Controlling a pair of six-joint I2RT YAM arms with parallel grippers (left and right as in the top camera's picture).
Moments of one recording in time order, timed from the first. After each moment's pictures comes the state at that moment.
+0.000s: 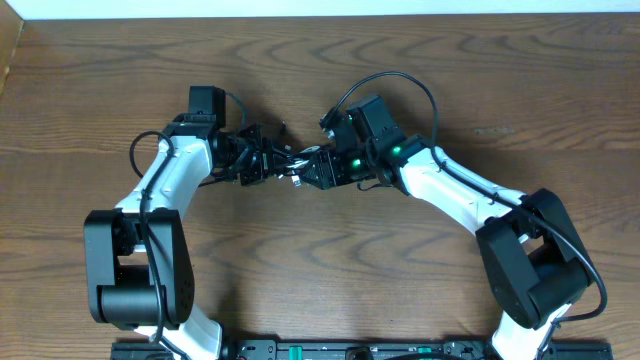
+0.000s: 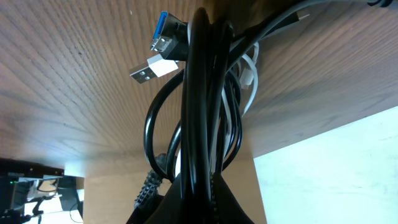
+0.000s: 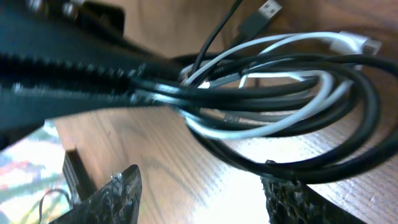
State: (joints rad) left arm -0.02 1.79 1.13 -0.63 0.78 -1.76; right arm 0.58 1.91 1.23 -0.25 -0.61 0.44
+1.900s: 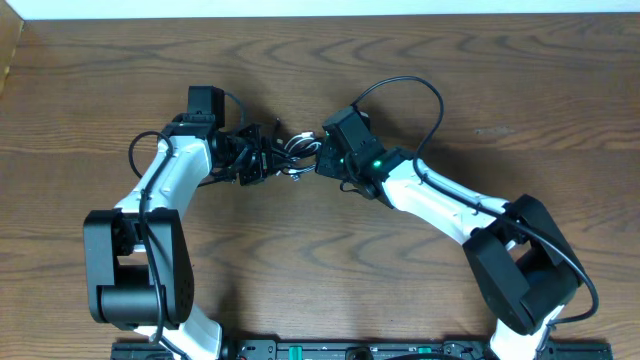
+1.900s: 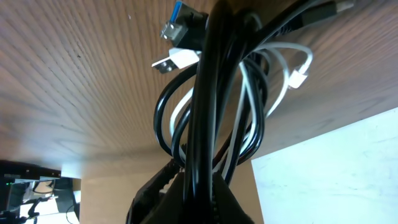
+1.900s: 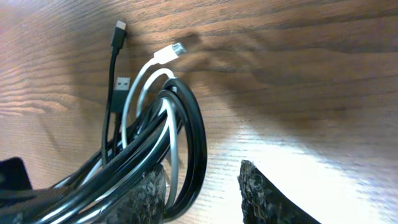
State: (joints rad) left arm -0.02 1.79 1.13 -0.62 0.77 -1.77; right arm 0.68 1.92 1.23 -0.21 -0.06 0.91
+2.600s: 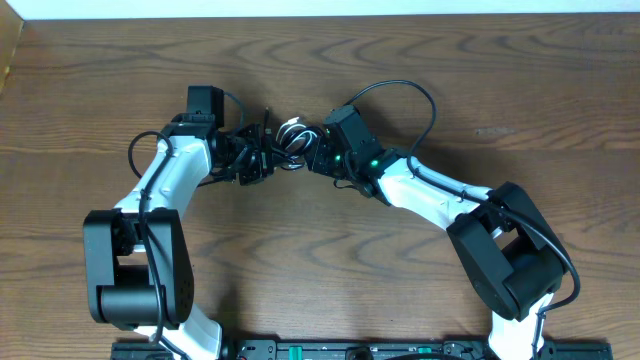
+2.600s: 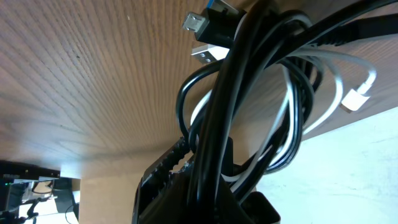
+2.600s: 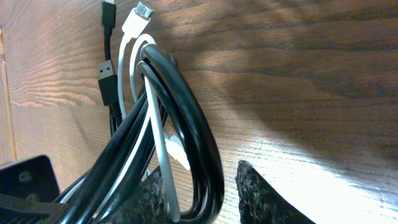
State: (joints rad) left arm -0.02 1.79 1.13 -0.62 0.77 -1.77; right arm 0.67 1.99 1.22 -0.05 -0.19 0.93
